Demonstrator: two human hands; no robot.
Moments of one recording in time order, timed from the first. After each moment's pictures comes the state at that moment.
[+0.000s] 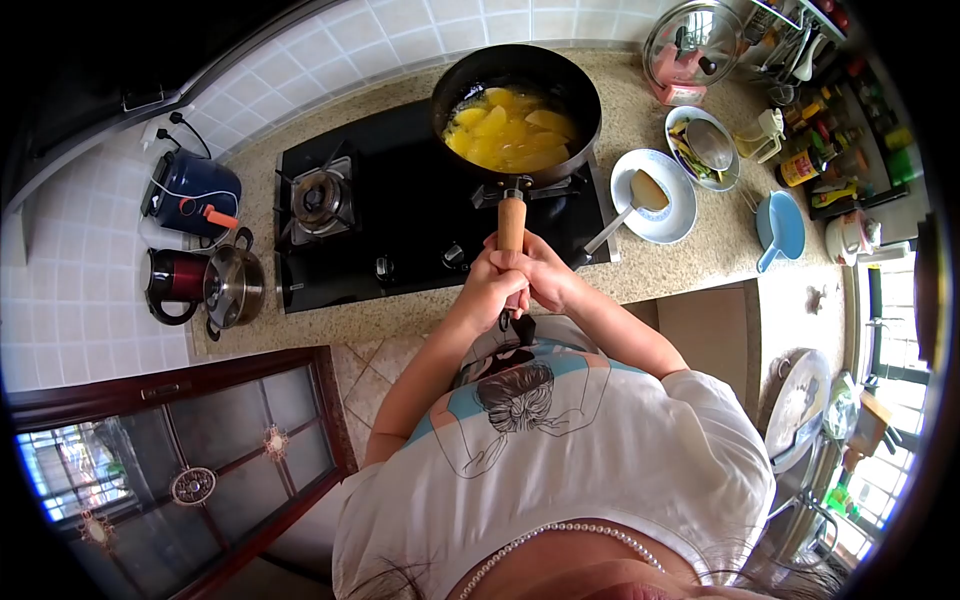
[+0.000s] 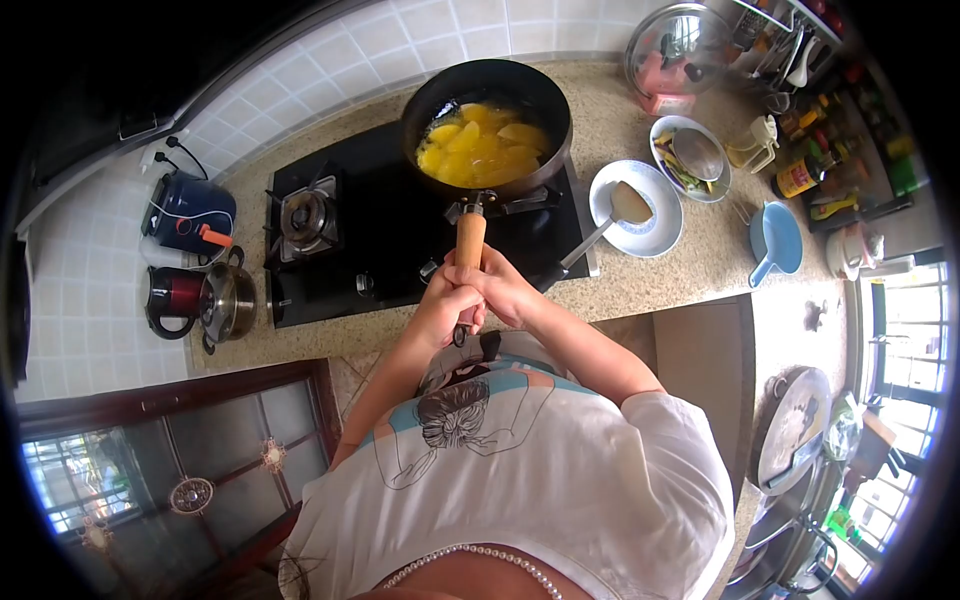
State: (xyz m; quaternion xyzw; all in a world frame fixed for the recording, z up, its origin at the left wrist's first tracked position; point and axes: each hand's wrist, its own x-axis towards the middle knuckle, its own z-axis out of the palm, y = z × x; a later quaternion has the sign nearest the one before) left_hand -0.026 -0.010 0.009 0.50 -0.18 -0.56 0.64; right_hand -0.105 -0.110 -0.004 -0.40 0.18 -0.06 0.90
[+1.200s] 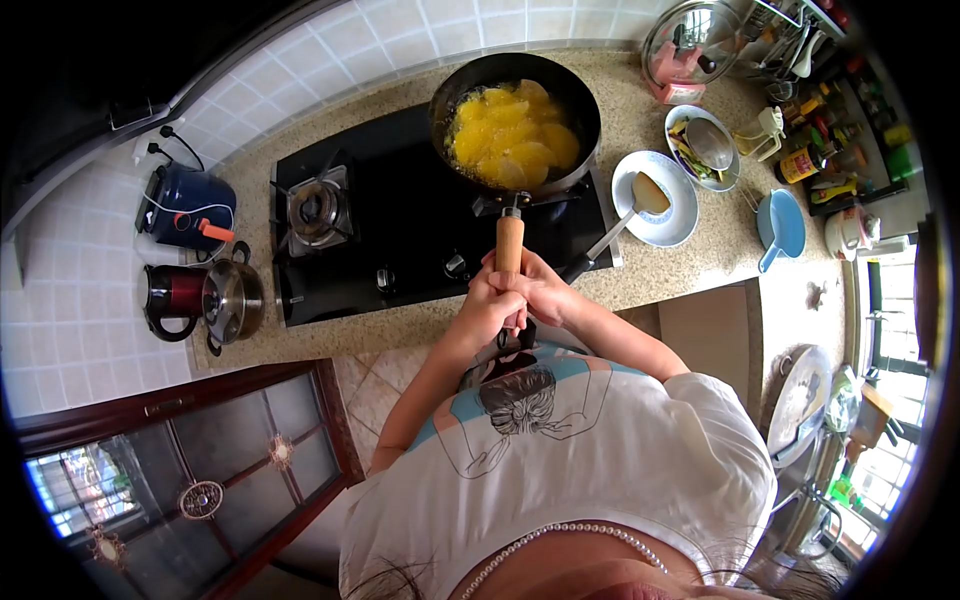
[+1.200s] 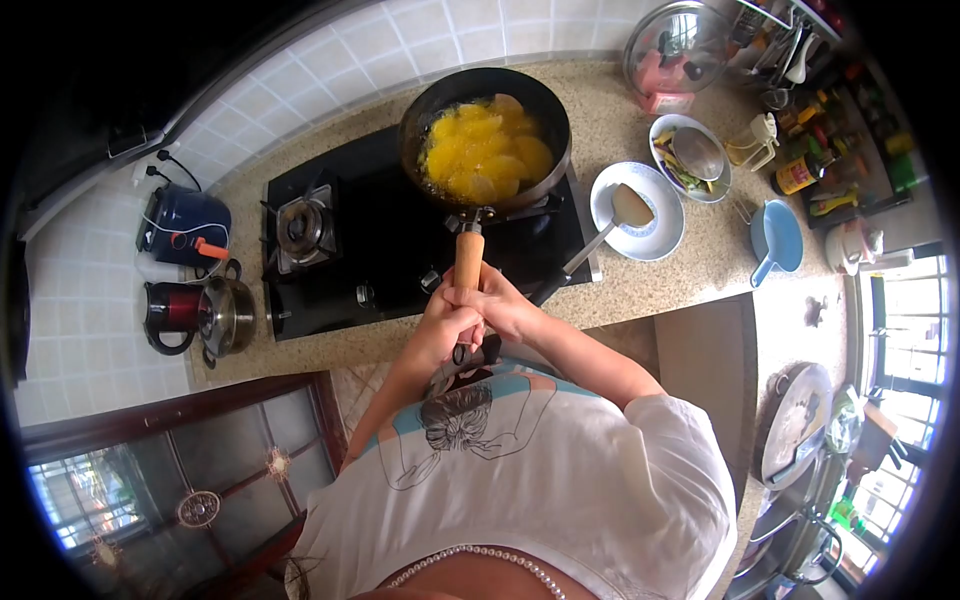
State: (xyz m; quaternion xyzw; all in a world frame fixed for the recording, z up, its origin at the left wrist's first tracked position) left_hand -0.017 -0.002 0.005 0.51 -0.19 -0.57 0.61; right_hand -0.102 -0.104 -0.011 -0.39 0.18 -0.05 0.90
